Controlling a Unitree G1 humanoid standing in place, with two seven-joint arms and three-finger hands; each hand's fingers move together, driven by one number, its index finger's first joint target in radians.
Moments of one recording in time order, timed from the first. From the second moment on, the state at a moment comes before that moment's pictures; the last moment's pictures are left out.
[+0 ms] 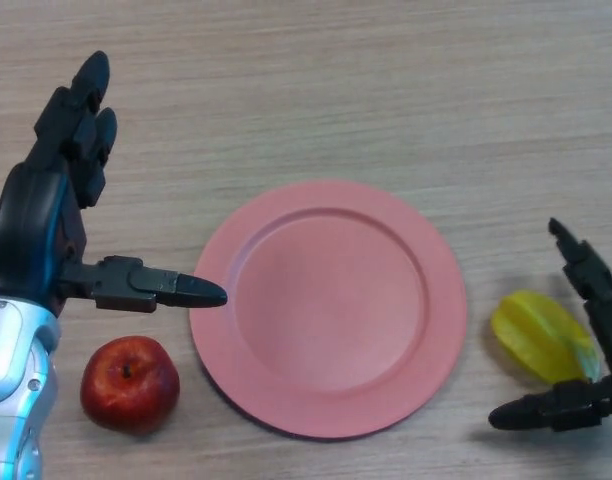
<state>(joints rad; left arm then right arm) -0.12 0.26 0.10 -0.37 -0.10 0.26 -0.07 0.05 -0.25 -0.07 0.01 -0.31 -0.06 0.10</state>
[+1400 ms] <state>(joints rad) -0.08 0.27 0.21 -0.44 -0.22 0.26 -0.03 -0.26 -0.19 0.41 -0.01 -0.24 0.23 -0.03</state>
